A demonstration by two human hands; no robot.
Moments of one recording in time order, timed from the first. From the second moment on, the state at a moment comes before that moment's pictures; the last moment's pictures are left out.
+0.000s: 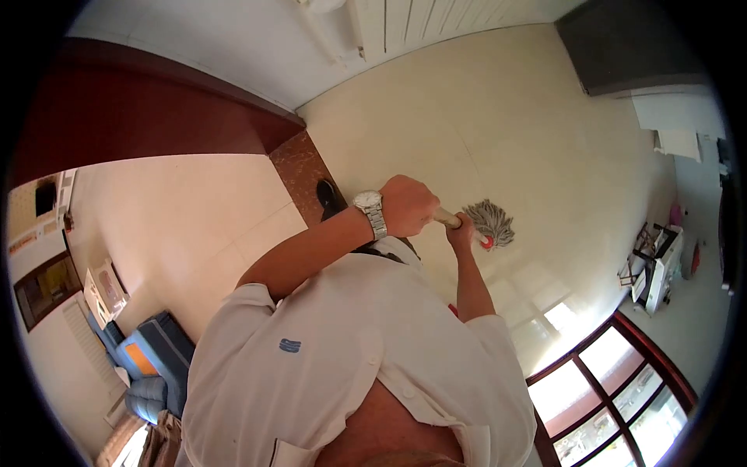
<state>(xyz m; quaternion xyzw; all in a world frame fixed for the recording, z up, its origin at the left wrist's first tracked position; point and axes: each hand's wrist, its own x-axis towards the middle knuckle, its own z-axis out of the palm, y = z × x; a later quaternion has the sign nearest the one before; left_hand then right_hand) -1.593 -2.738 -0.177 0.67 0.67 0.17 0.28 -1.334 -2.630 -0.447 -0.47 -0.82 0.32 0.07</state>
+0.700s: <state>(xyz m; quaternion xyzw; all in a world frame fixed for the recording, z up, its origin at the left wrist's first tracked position) -1.680 -2.958 -0.097 0.33 0.92 0.14 0.17 -1.679 -2.716 -0.423 -0.02 -0.92 0.40 0.00</state>
